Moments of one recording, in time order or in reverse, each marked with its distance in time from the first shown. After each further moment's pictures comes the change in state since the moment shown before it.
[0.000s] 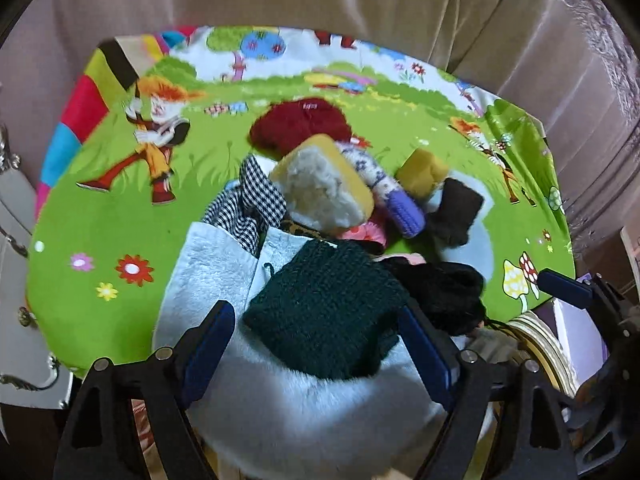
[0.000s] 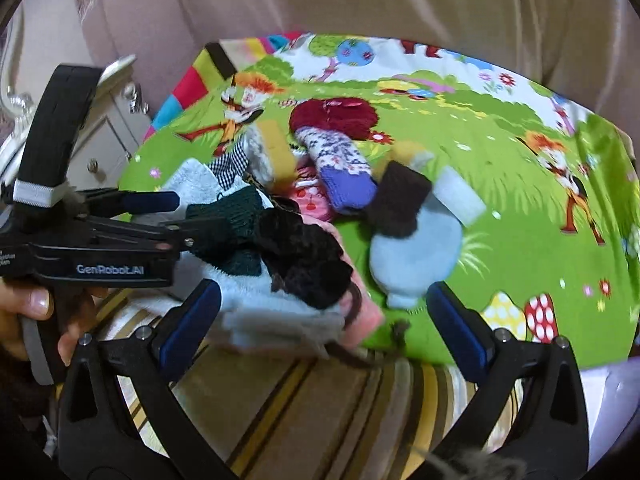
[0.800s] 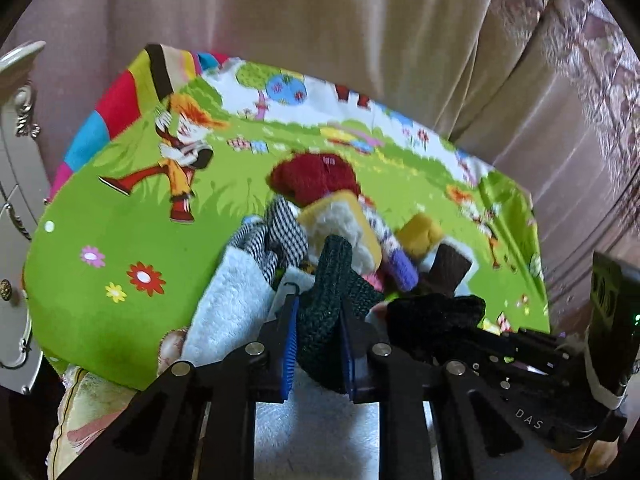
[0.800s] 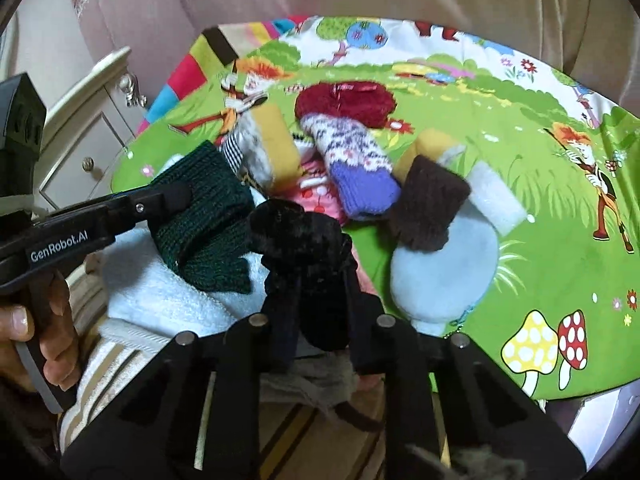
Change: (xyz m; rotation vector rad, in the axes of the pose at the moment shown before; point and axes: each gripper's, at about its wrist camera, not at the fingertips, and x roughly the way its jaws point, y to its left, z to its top) left arm -0.032 0.028 -0.011 -0.149 -0.226 -0.071; right arm 0.031 -0.006 0.009 0.026 0.020 0.053
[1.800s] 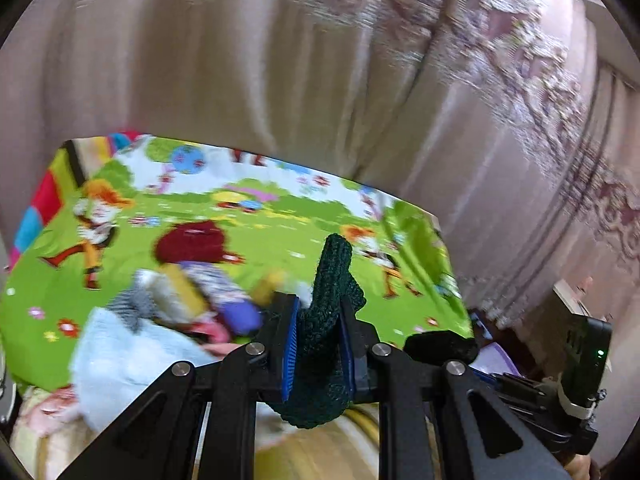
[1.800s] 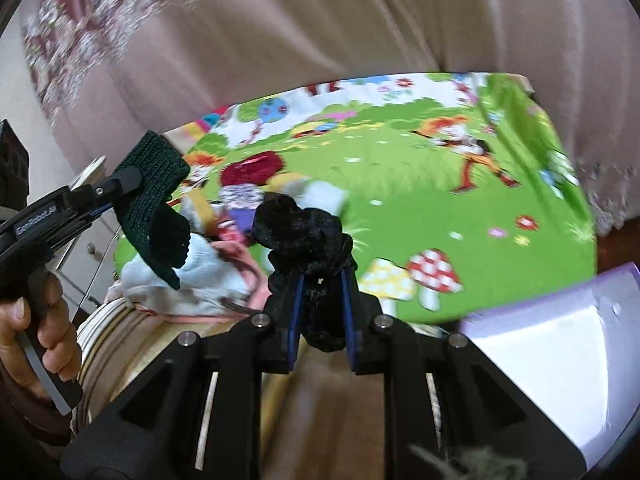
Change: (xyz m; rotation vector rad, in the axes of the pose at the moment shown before) left arm -0.057 -0.143 -0.001 0.156 -0.155 -0.203; right arm -0.140 -0.100 -0.072 0.285 -0.228 -0.095
